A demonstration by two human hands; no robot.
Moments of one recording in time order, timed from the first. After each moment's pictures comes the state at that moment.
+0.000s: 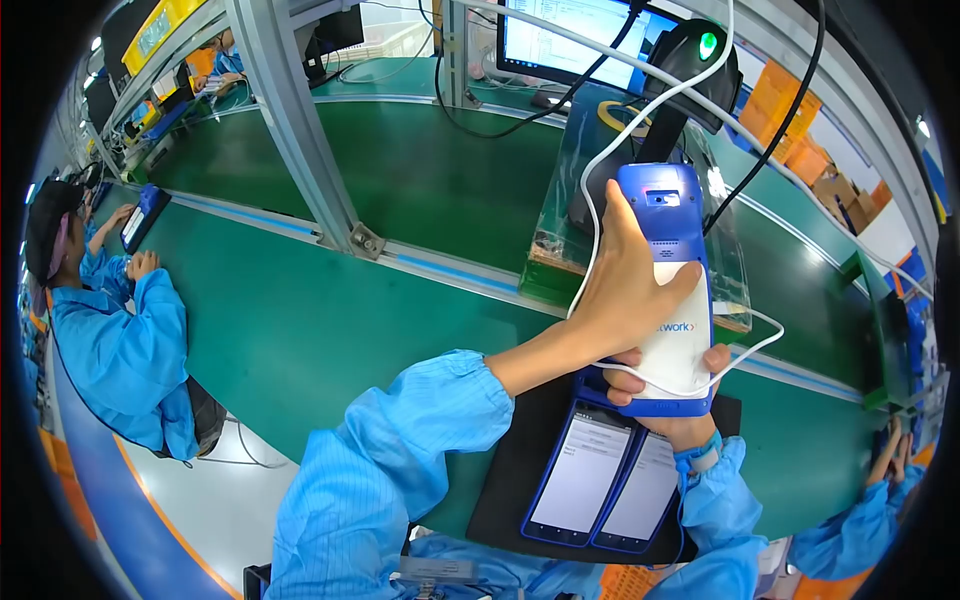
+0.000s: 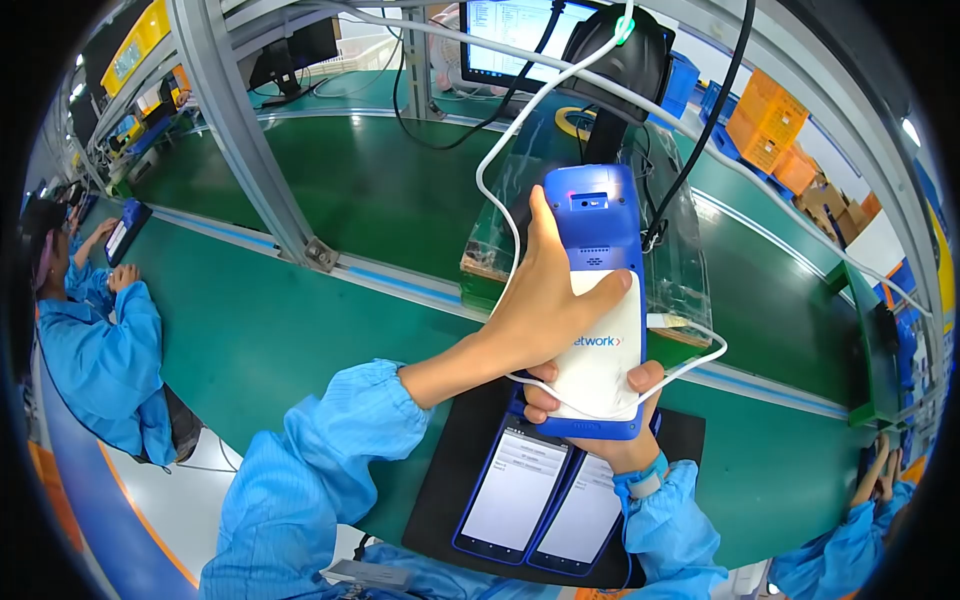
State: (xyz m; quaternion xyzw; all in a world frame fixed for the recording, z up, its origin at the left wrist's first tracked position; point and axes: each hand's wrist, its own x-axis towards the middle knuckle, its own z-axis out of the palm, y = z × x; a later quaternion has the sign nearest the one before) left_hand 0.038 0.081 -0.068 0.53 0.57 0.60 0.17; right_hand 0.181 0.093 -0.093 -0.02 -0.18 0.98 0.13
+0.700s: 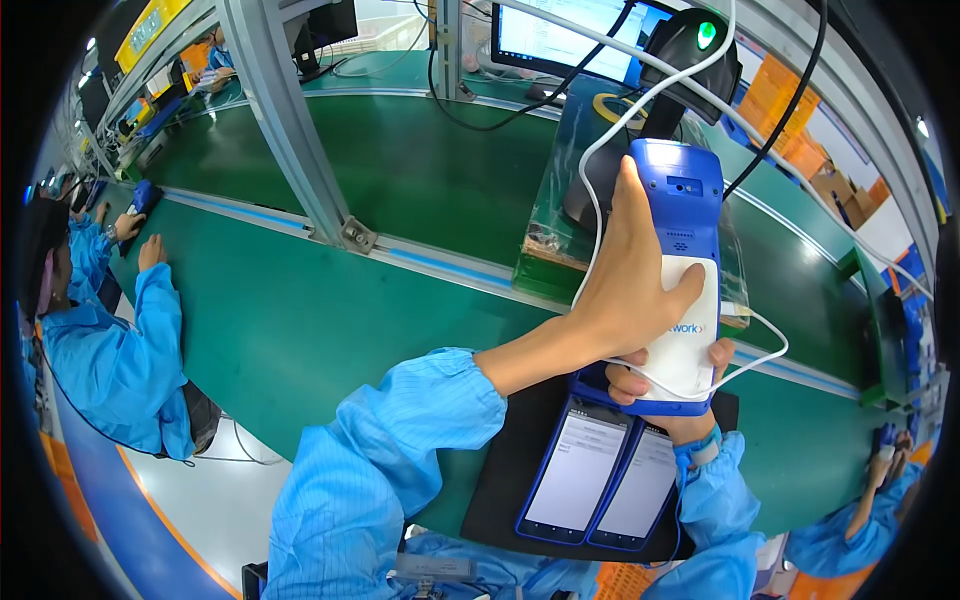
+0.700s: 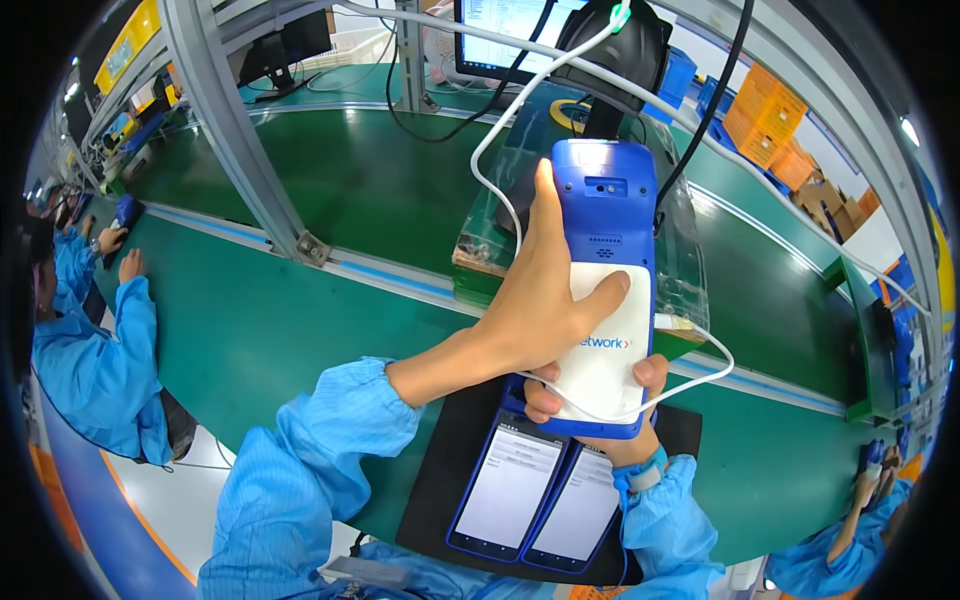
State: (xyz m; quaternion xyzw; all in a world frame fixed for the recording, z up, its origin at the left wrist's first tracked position) left_hand 0.040 0.079 -0.067 0.59 0.51 0.61 0.13; right_hand 0.184 0.101 -0.096 0.00 -0.22 0.97 0.14
